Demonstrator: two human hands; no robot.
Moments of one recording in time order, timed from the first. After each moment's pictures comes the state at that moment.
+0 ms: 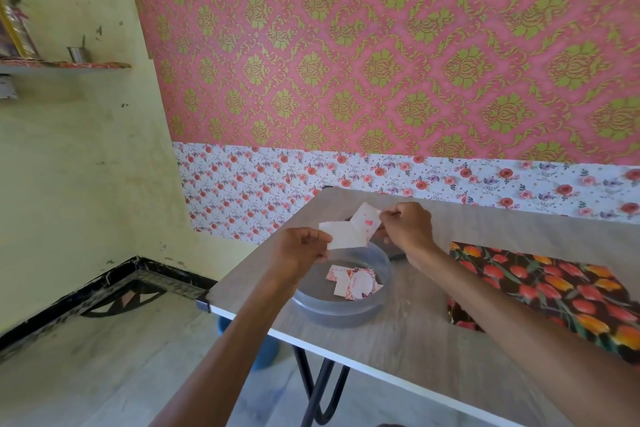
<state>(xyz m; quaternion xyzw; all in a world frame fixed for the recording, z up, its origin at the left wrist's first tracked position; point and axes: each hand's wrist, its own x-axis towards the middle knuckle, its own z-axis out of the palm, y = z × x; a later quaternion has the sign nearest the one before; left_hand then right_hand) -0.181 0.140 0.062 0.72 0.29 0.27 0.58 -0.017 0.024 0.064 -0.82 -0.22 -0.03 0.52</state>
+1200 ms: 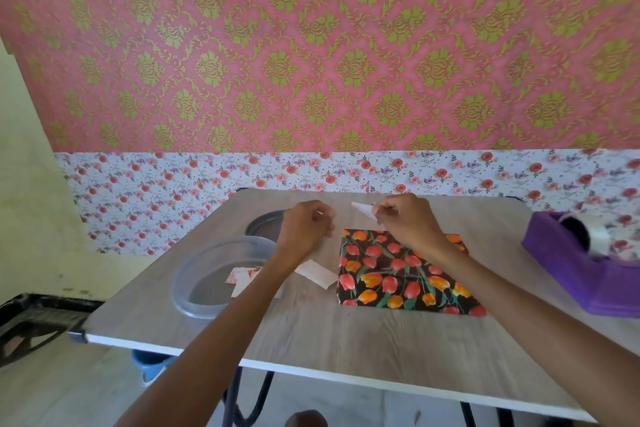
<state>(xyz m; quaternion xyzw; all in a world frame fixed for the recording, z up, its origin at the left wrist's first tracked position) -0.050 0.020 0.070 0.86 0.13 0.23 0.43 0.032 -0.165 0.081 -0.86 -0.31 -0.14 0.38</state>
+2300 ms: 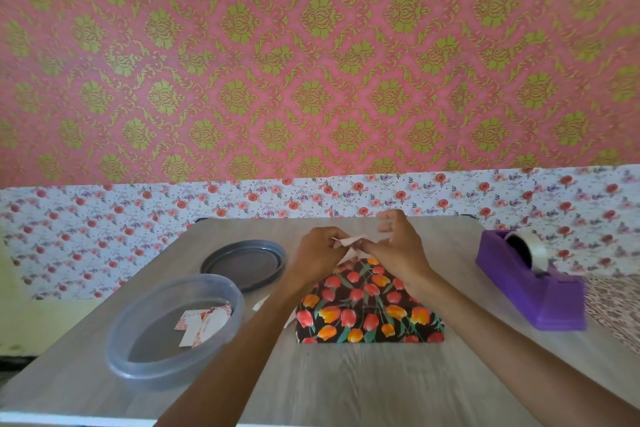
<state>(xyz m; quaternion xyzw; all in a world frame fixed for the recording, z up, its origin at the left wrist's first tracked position) -0.011 -0.054 0.083 0.87 0.02 0.18 0.46 0.031 -0.206 0.088 -0.82 -0.15 -0.06 0.55</state>
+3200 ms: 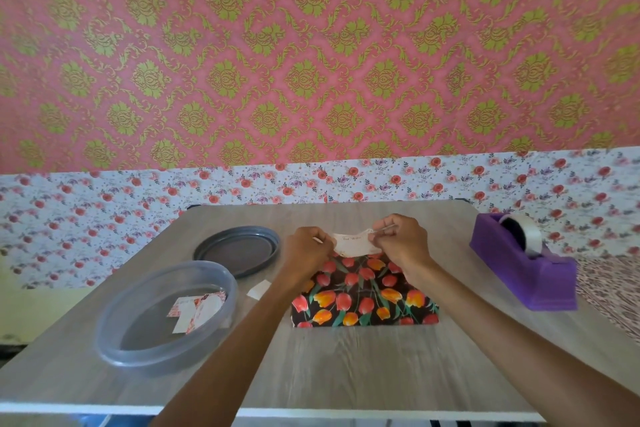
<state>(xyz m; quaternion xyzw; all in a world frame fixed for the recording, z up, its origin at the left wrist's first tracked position) 0.000 -0.044 0.049 0.83 0.15 0.18 0.50 0.063 -0.213 0.054 -0.81 -0.07 -0.08 0.57</state>
